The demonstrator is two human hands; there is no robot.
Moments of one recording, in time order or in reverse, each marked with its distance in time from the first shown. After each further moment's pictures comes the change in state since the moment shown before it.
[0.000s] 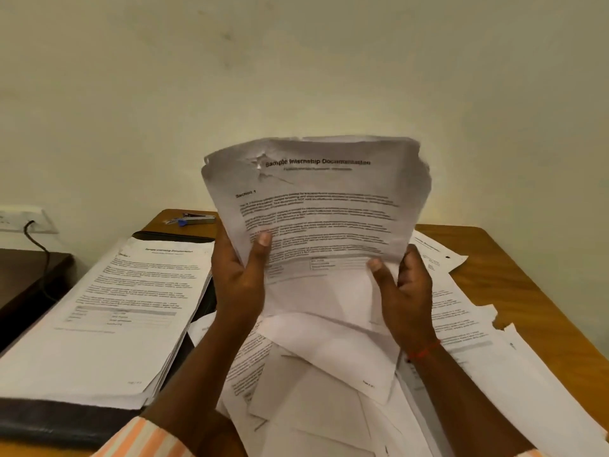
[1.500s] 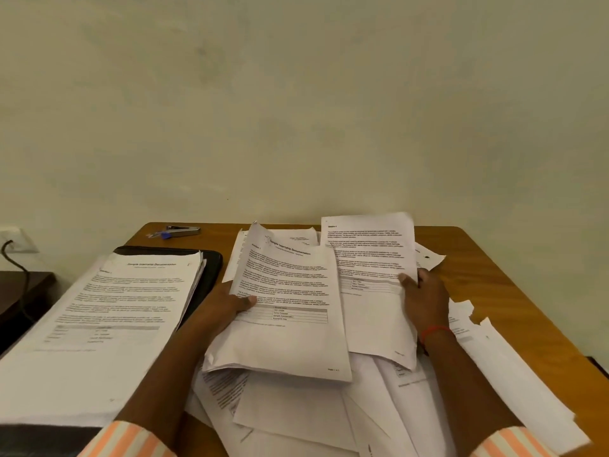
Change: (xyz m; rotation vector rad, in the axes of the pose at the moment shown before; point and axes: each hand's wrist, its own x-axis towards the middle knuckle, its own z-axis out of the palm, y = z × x) left_hand 0.019 -0.074 -0.040 0.350 -0.502 -0.791; right_hand 0.032 0.068 -0.075 -0.447 0.195 0.455
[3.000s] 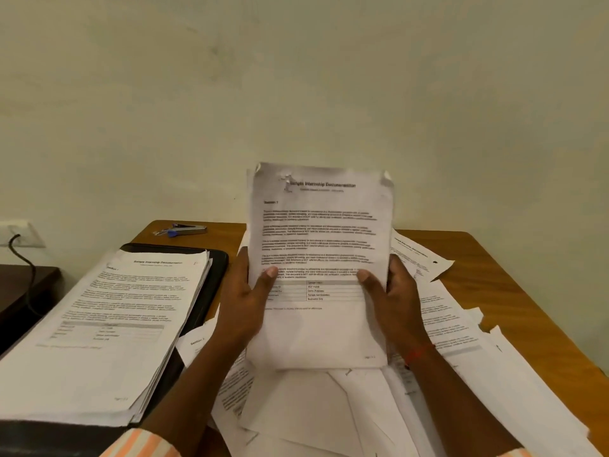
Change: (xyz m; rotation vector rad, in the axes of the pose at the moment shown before) left_hand -0.029 0.021 0.040 -0.210 0.245 0.575; right_hand -0.059 -0.057 0.026 0.373 -0.266 -0.283
